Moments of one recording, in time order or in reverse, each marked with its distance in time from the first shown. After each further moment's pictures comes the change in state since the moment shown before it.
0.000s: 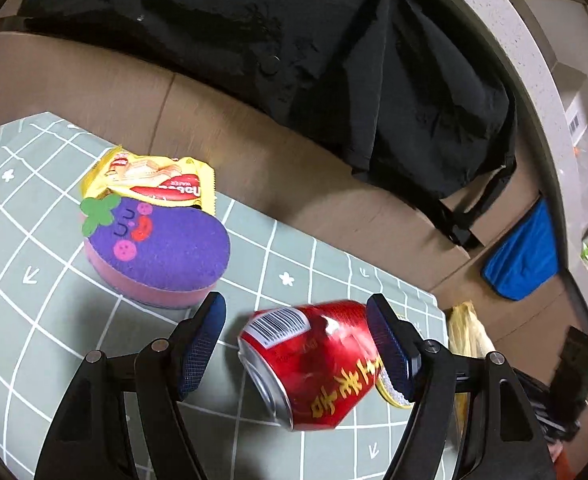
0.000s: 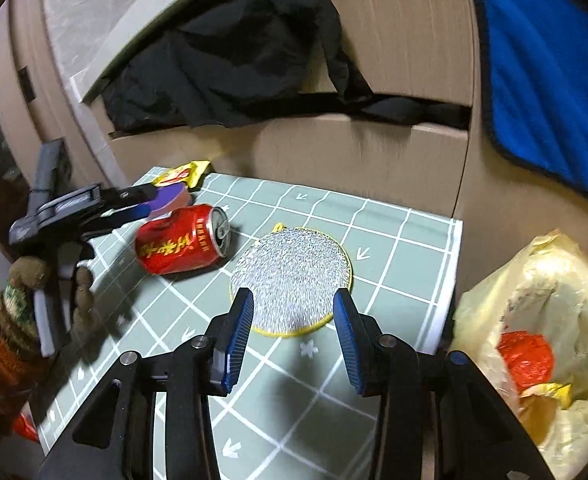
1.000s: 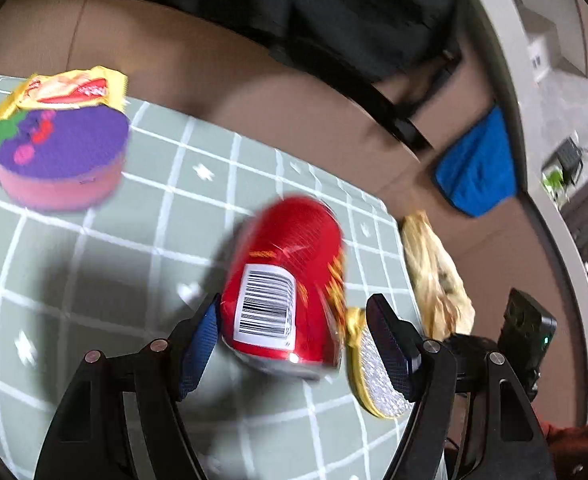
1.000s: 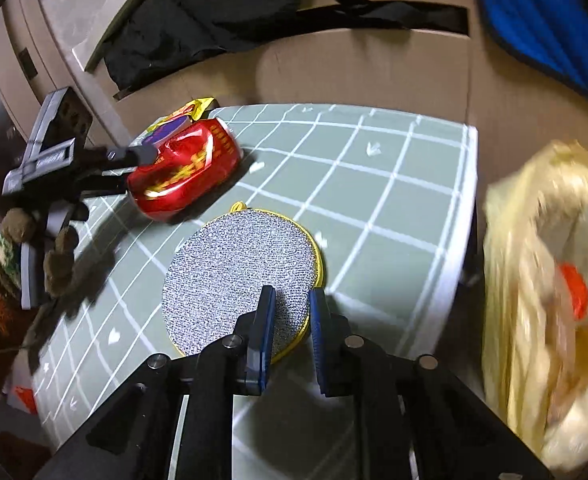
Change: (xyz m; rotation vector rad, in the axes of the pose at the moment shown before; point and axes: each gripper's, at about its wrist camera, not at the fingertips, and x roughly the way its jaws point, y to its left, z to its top) left arm 0.016 -0.026 -0.051 0.093 0.261 -0.168; right arm -0.001 -0.014 -0.059 0.017 0.135 0.068
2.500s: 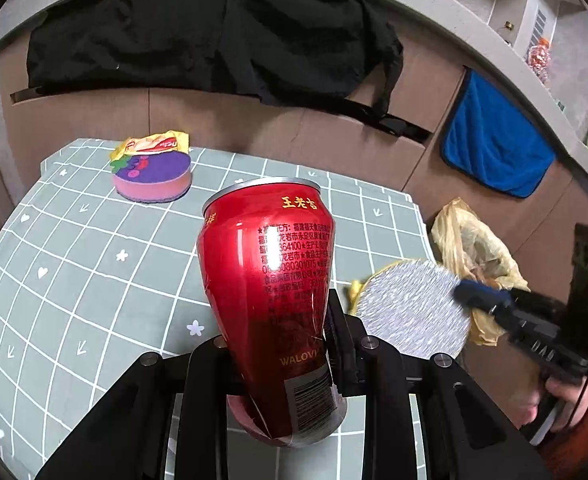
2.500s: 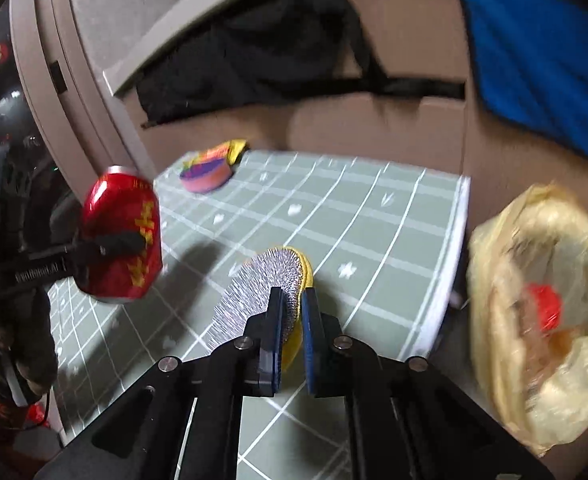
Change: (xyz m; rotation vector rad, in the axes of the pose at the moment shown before) left arm -0.063 -0.105 -0.082 0.108 -0.178 0.405; right arm -0.057 0.019 0.018 -0.051 -0.168 0.002
